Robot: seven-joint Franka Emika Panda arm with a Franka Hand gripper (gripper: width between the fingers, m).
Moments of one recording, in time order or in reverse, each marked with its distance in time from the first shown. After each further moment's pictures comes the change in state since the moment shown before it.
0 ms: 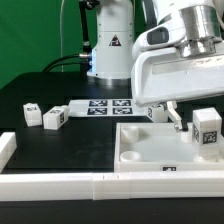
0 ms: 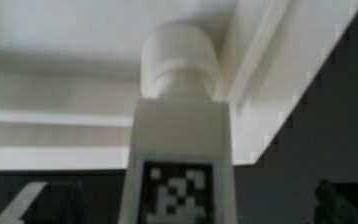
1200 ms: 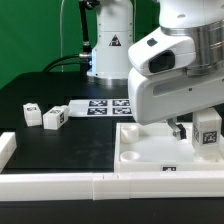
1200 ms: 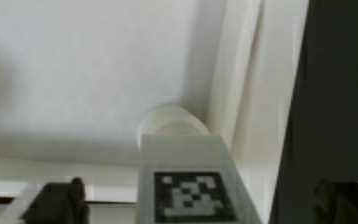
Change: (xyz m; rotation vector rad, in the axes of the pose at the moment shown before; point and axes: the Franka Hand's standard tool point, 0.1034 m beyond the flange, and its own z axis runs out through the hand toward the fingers) arm -0.005 0.007 0.012 0.138 -0.611 0.048
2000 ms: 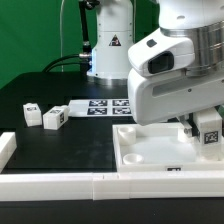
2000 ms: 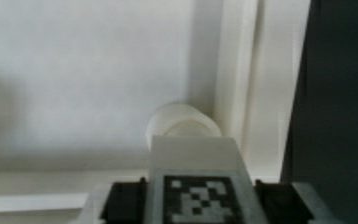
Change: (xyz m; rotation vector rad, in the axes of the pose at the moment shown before) arm 0.000 0.000 0.001 0.002 0.000 0.020
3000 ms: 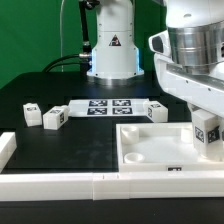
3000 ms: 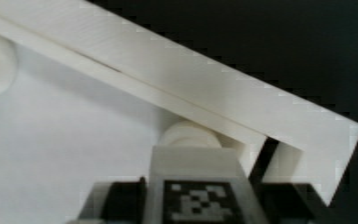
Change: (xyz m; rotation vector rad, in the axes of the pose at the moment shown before) arm 0.003 -0.011 0.005 0.041 0.047 1.384
